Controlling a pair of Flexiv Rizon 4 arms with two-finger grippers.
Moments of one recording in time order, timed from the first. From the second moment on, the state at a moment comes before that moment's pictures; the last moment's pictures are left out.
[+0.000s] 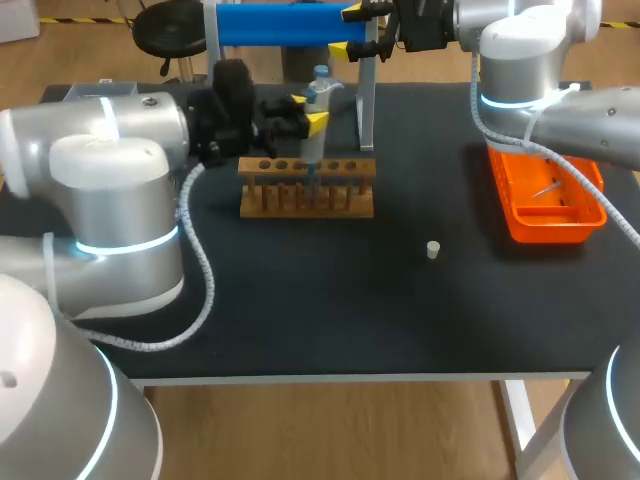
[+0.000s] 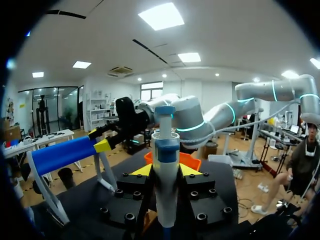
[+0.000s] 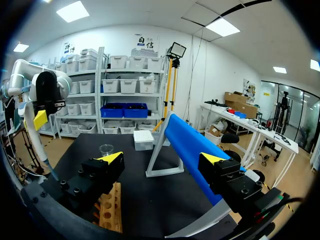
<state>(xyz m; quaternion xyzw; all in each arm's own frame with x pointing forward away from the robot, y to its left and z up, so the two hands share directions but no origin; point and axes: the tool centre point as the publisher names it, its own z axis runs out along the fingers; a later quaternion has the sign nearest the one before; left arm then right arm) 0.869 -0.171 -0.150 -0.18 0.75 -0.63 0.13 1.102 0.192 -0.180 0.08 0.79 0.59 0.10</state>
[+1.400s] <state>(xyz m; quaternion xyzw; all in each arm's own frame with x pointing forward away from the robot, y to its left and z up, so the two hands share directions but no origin) 1.014 -0.038 -0.134 -0.24 0.73 -0.60 0.22 1.102 0.192 -0.180 0.08 0.79 0.59 0.10</state>
